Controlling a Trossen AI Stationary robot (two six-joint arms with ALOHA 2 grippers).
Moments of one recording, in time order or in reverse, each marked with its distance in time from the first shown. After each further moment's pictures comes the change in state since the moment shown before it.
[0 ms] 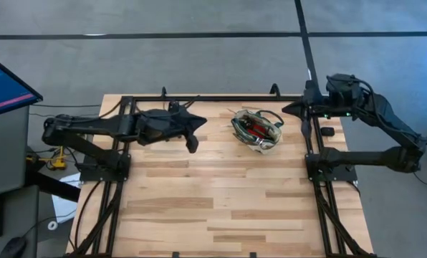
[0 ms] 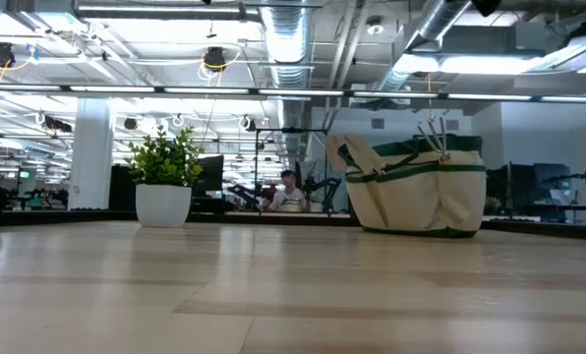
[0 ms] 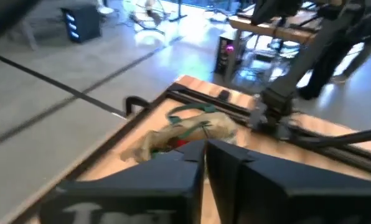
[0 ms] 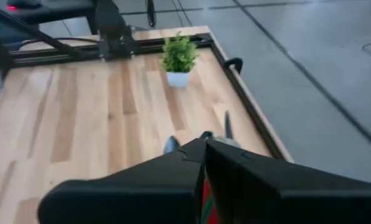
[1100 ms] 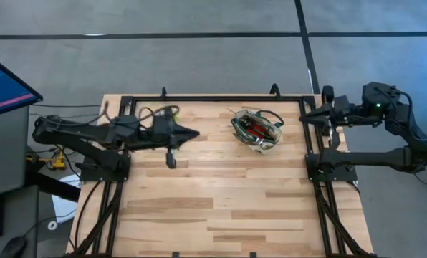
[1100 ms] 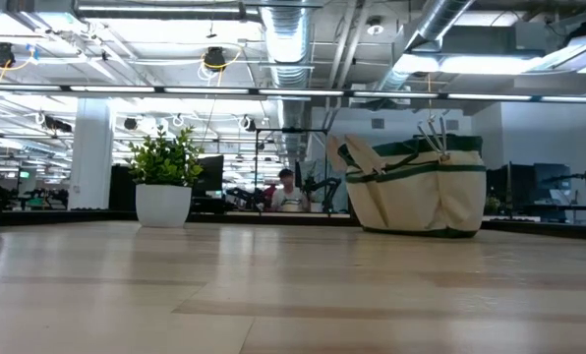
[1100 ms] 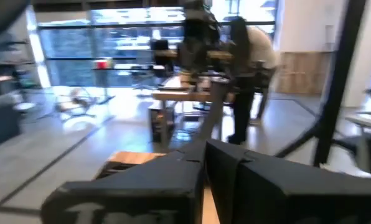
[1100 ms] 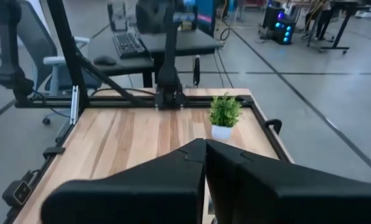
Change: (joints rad) left arm -0.110 -0.194 -0.236 0.431 0.198 0.275; right arm 0.152 -0.190 -0.012 0.071 -0.070 0.041
